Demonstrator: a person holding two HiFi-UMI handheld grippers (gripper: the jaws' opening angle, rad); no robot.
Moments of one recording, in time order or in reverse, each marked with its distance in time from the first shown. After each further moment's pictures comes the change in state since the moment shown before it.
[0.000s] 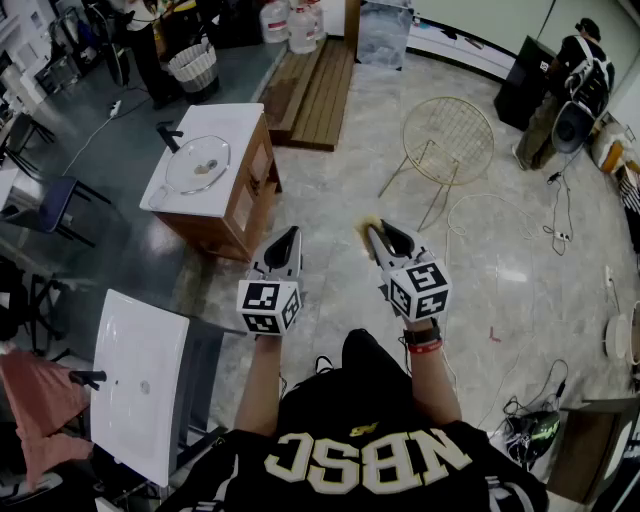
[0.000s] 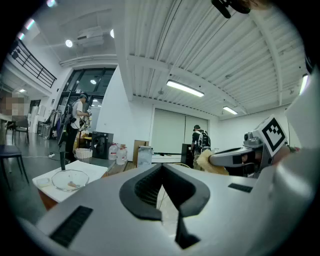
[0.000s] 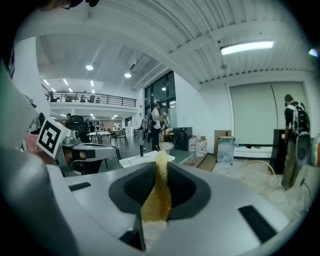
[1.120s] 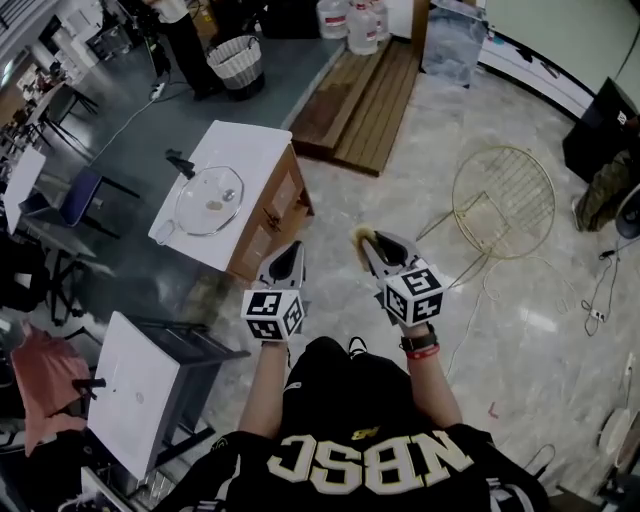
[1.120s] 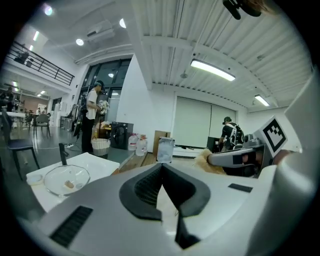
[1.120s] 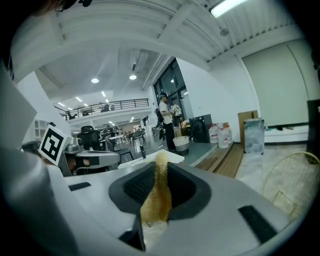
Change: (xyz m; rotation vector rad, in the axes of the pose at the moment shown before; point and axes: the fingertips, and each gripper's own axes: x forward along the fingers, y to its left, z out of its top) left arm 0.242 0.110 -0.018 -0.066 0.095 0.272; right arm 0.251 -0.159 0.025 0.089 0.060 0.312
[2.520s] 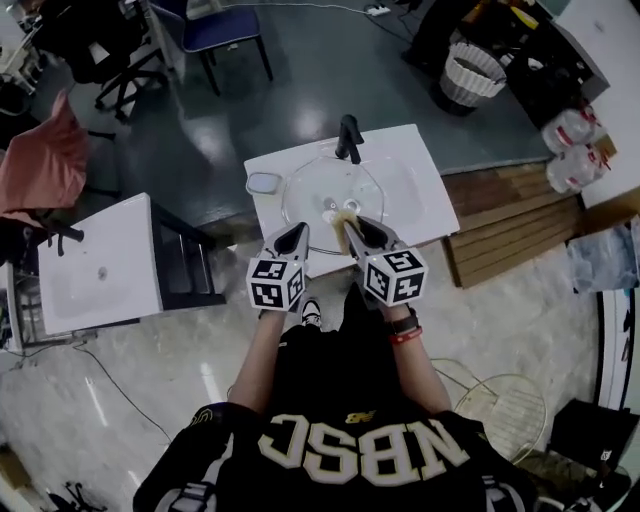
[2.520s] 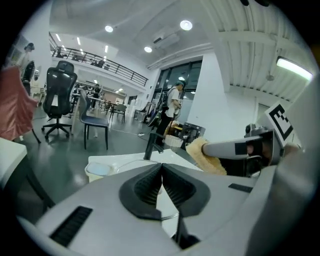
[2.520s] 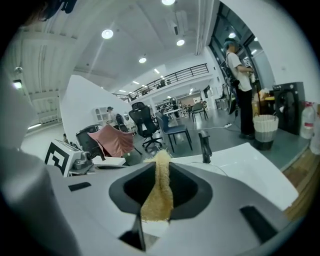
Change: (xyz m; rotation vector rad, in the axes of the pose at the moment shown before) left arm 0.002 0.417 -0.043 -0.375 -0.065 0.734; right arm 0.454 0.221 0.020 -0.214 0.335 0.767
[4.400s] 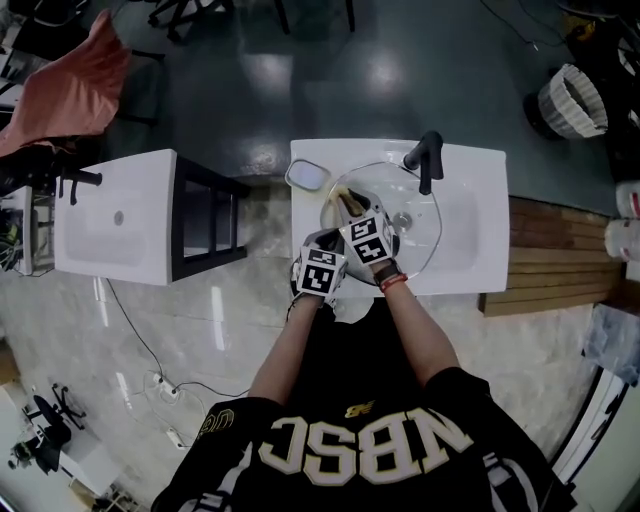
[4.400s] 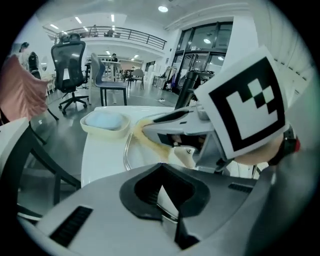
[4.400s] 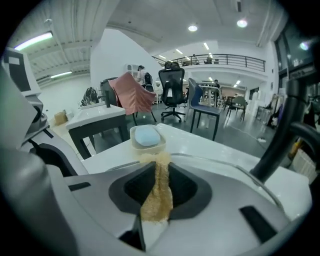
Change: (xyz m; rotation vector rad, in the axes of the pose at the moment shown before) left arm 0.099 0.095 -0.137 -0.080 0.406 0.258; right arm 0.258 -0.029 -0.107 -0.474 0.295 0.196
